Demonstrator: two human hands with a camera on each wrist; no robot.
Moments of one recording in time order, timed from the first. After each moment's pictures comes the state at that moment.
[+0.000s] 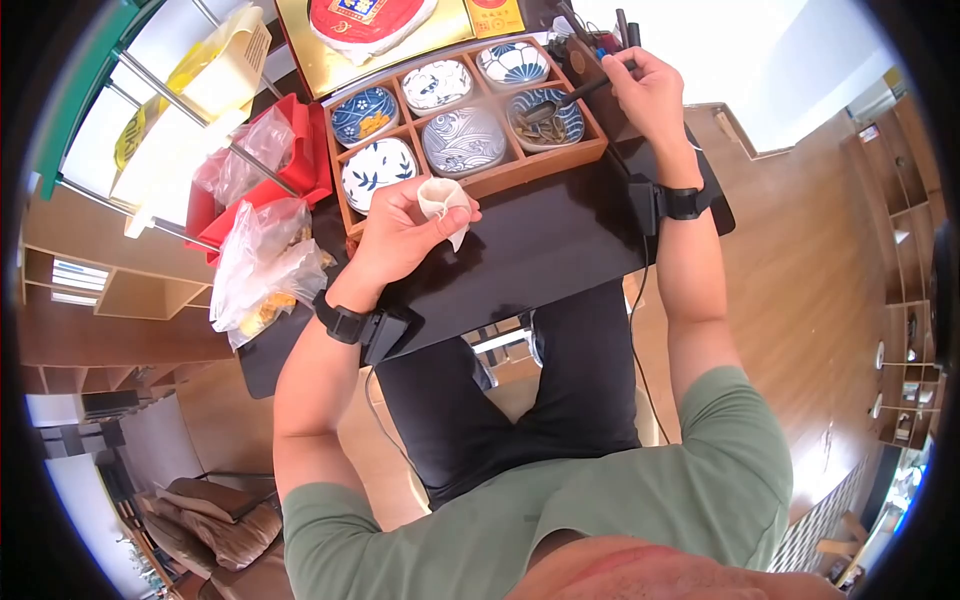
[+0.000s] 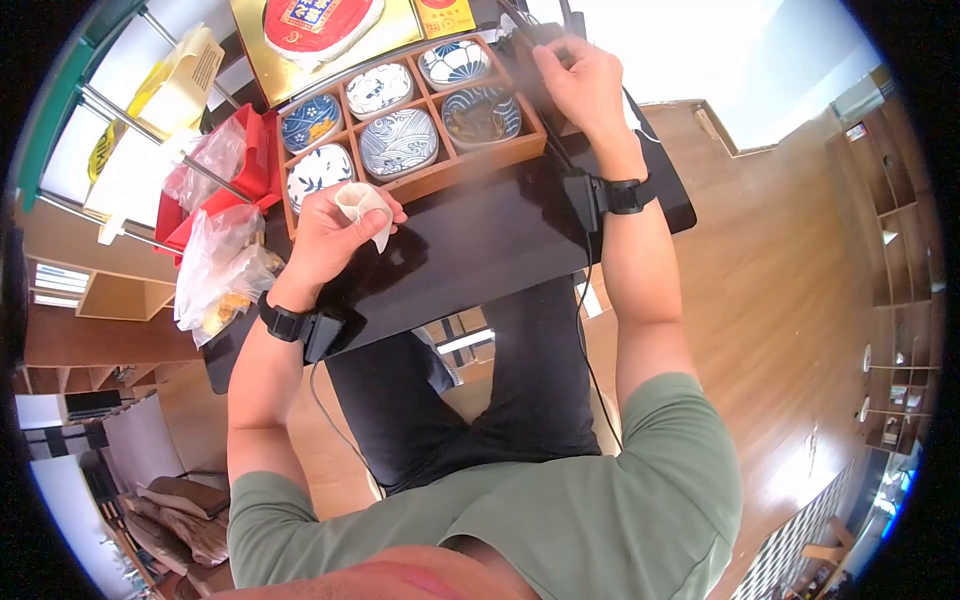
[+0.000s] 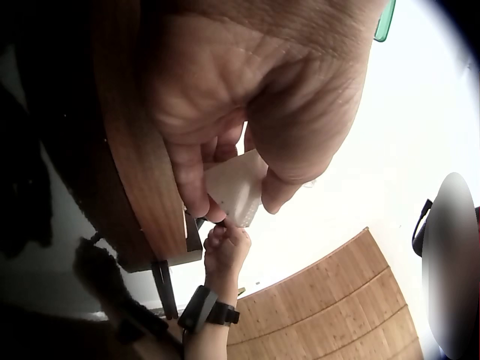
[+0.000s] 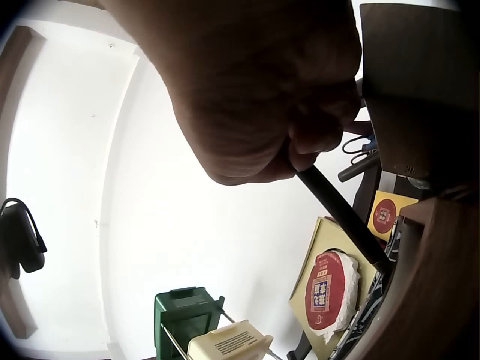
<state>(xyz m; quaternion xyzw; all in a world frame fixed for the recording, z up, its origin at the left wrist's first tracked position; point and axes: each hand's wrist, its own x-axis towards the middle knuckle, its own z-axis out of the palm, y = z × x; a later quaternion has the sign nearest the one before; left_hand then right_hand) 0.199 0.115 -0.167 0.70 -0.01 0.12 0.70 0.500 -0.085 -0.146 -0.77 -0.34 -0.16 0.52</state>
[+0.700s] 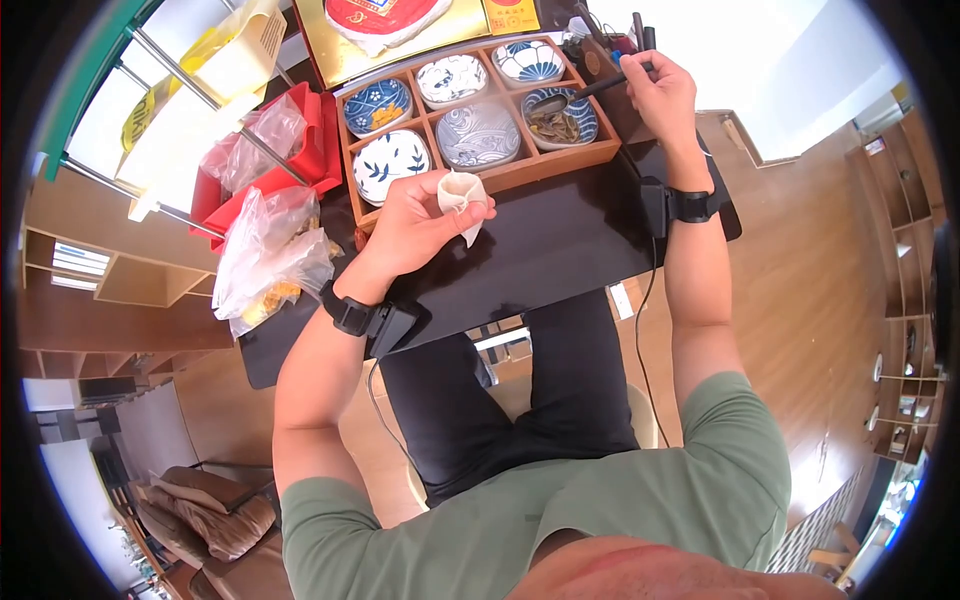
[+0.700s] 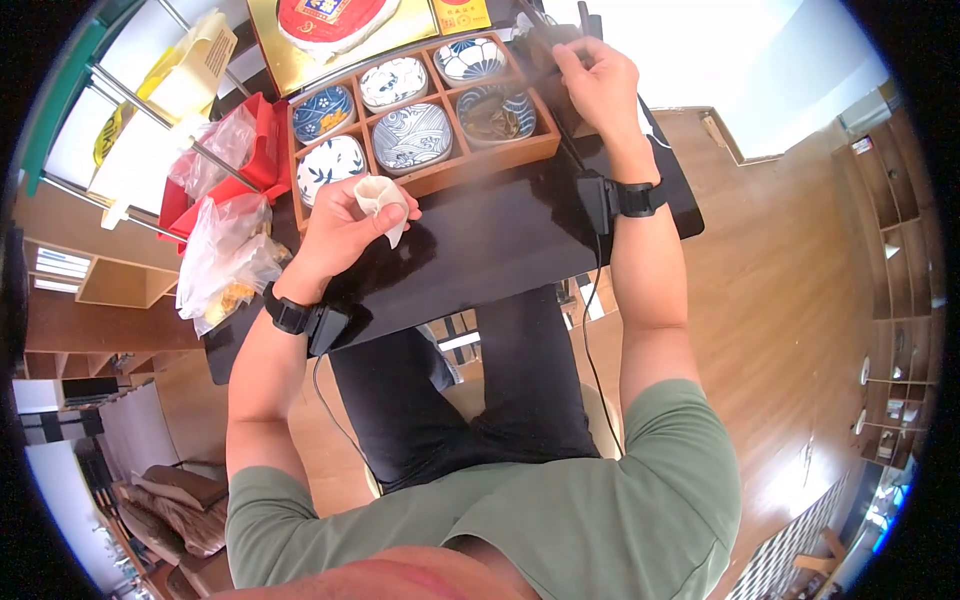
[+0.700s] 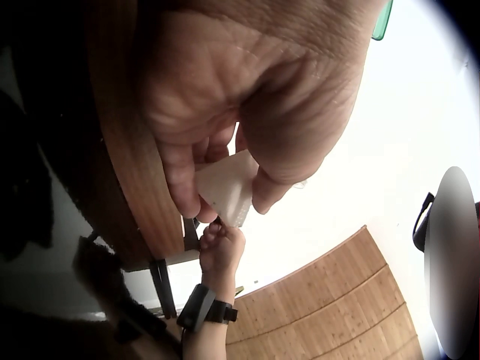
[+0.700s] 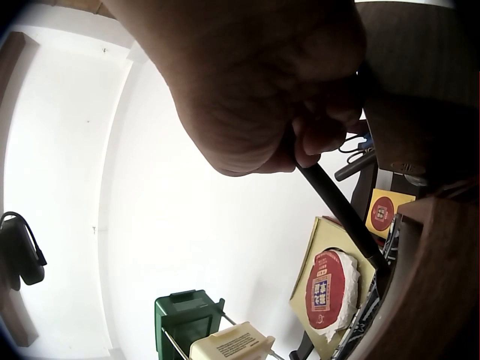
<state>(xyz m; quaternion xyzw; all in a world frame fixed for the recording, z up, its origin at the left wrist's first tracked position) 0.200 0.116 -0.167 0.72 0.00 0.10 0.69 0.506 -0.084 -0.151 -0.76 -0.33 -0.10 0.55</state>
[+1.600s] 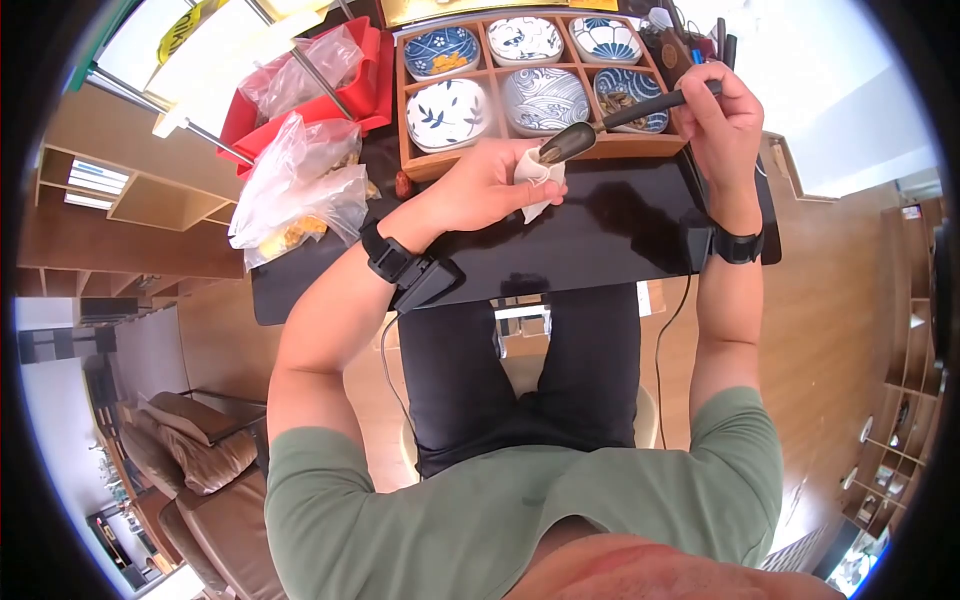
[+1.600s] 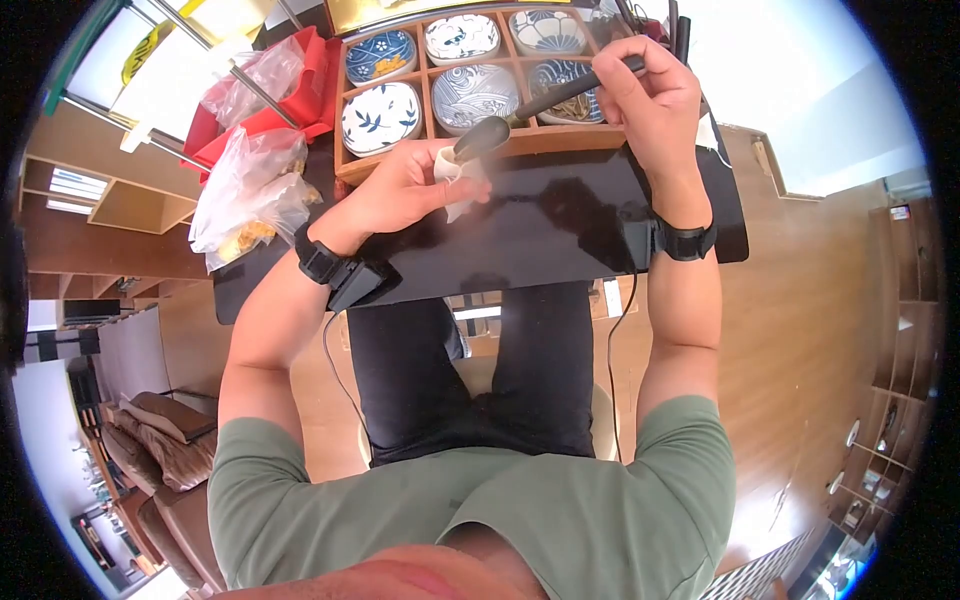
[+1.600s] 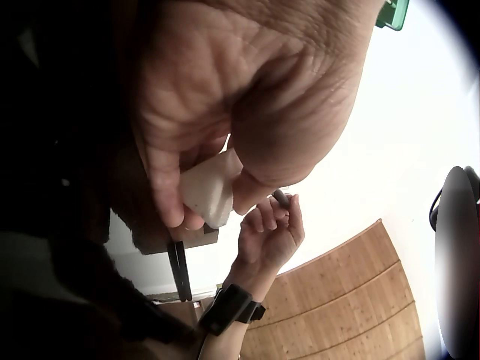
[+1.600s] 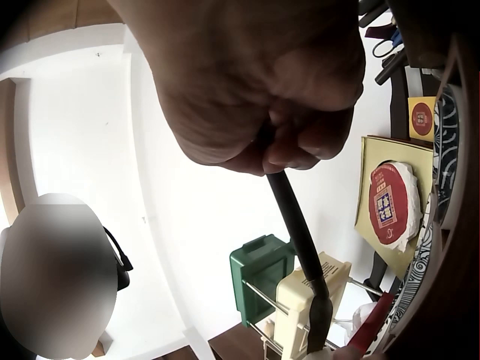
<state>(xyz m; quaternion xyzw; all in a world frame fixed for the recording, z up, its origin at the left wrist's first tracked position) 0.208 0.111 -0.179 0.71 -0.03 0.02 0.70 0.429 -0.079 -0.131 -0.50 -0.44 0.12 0.73</state>
